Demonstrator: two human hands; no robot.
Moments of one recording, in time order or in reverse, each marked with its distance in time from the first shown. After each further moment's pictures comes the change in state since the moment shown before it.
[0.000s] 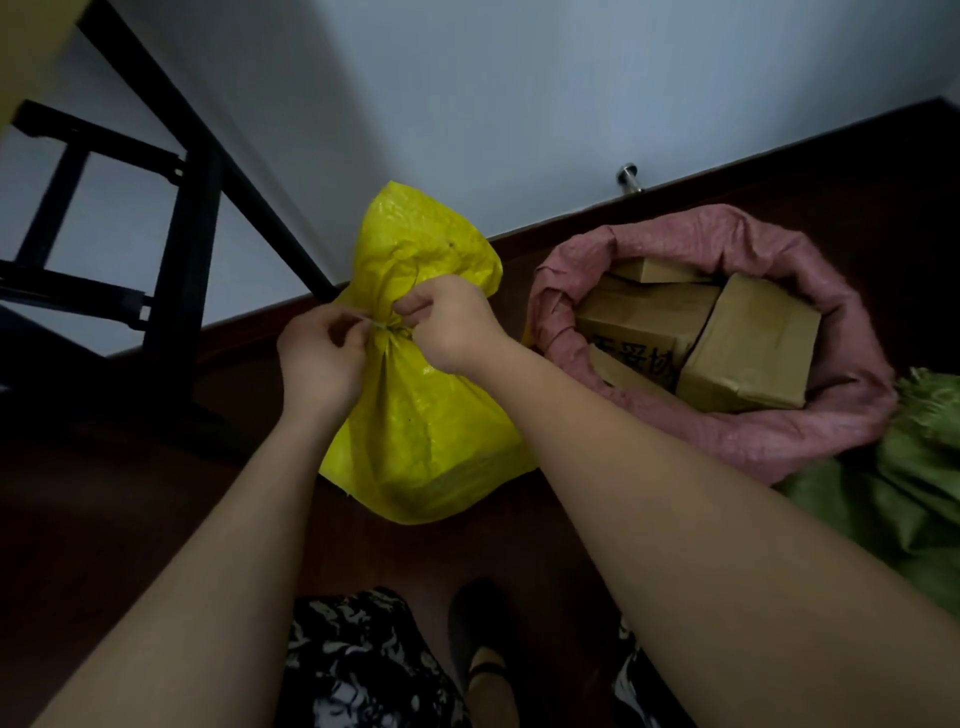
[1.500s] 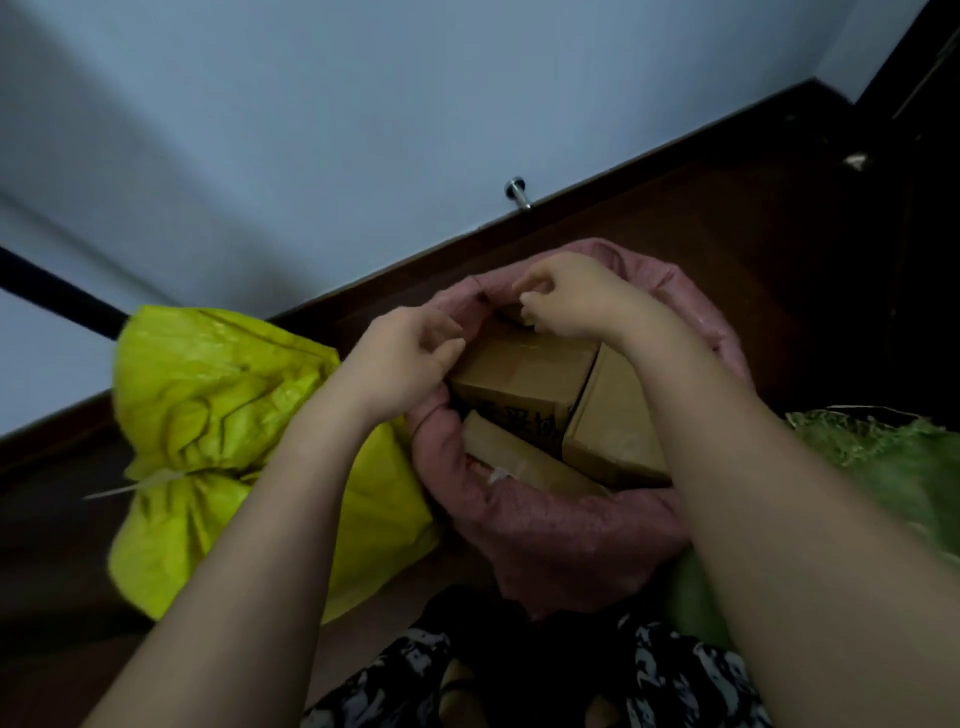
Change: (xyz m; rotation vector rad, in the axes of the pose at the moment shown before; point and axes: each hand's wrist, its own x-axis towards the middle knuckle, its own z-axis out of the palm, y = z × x) left_hand 0.053 0.148 0.160 0.095 -0.688 0.207; right_hand 0.036 0.107 -0.248 -0.297 0.004 0.221
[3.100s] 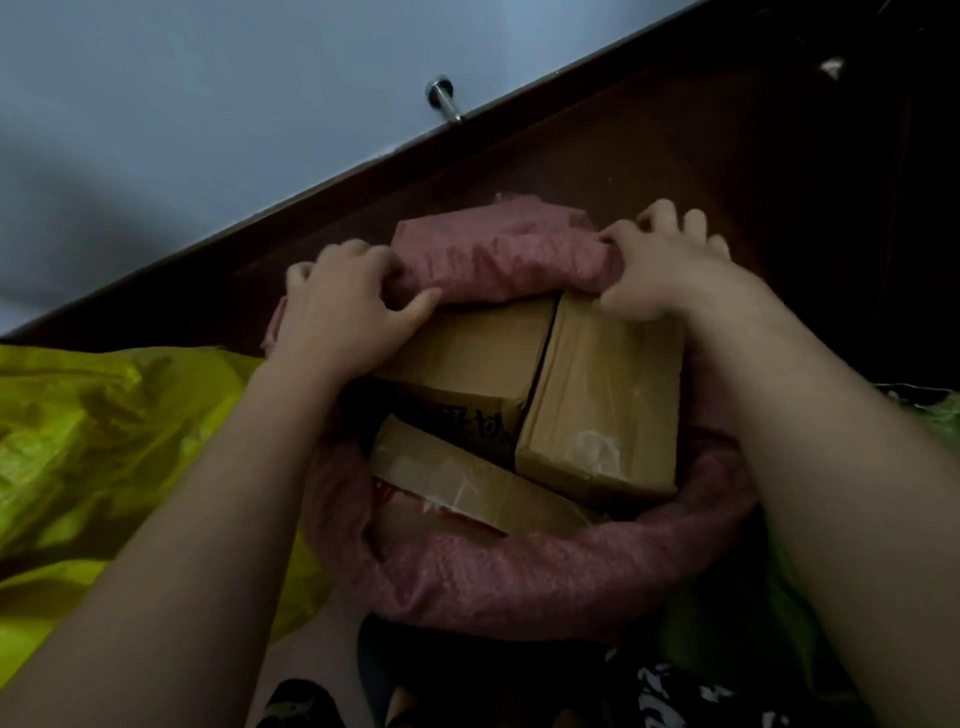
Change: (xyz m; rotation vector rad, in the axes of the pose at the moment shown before) left_hand 0.098 -0.032 0.080 0.396 0.069 0.068; right_hand 0.051 0.140 -0.011 -0.504 0.033 0.415
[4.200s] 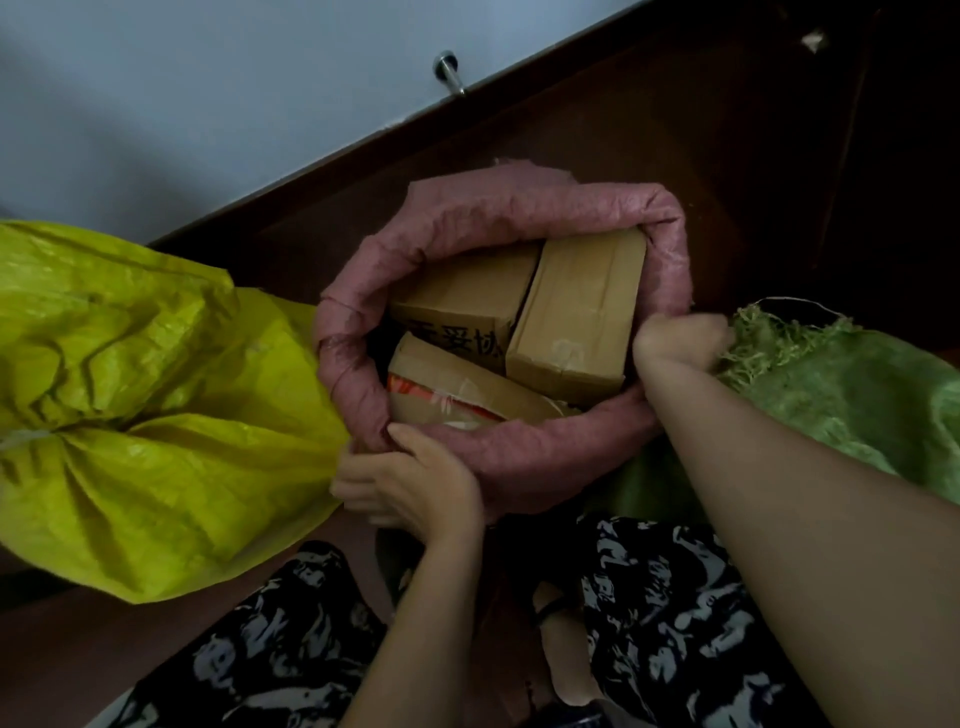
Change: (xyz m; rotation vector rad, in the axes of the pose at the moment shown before) left_hand -0.195 0.102 0.036 -0.676 0.487 -1.266; right_hand -0.101 0.032 0.064 0.819 0.335 0.849
